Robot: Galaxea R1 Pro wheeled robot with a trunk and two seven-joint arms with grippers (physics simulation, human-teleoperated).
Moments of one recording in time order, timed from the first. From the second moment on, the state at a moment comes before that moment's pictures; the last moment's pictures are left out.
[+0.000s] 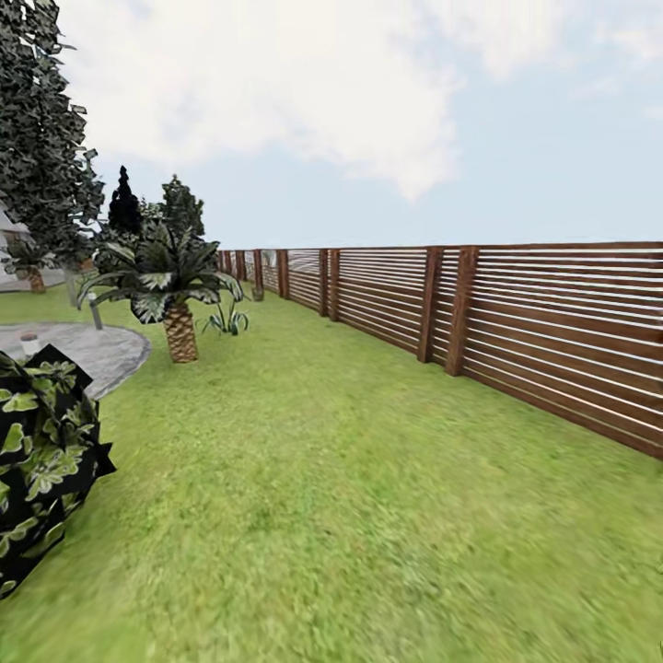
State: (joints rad) left arm 0.02 0.09 0.01 -0.05 0.00 0.00 0.01; right arm -0.05 0.00 0.02 0.08 -0.19 -0.10 -0.11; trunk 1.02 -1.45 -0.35
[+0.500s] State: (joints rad) left arm 0.02 0.09 0.01 -0.05 0.00 0.00 0.01; right arm -0.05 0.00 0.02 0.08 -0.20 -0.10 -0.11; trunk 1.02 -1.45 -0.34
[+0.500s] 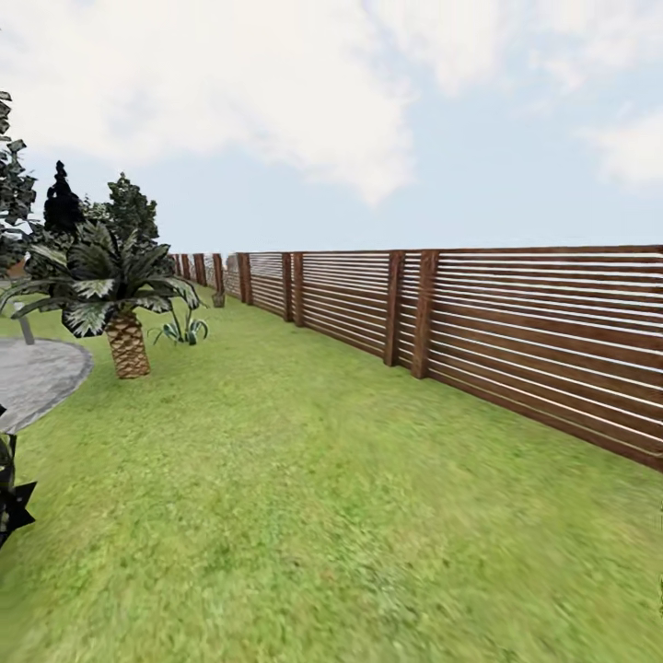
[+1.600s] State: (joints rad) left arm 0.02 0.09 0.01 -0.05 0.00 0.00 0.01; right arm -0.05 -0.03 0.02 0.08 -0.20 -0.10 -0.12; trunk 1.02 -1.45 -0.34
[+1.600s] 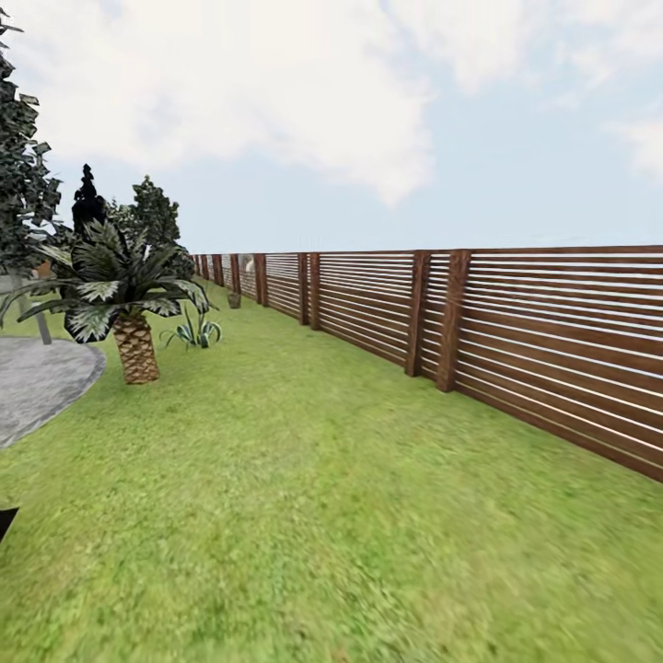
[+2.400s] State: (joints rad) left arm 0.02 0.08 0.01 -0.05 0.00 0.00 0.01; right arm -0.05 -0.03 0.02 0.08 -0.20 -0.08 -0.11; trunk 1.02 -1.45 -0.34
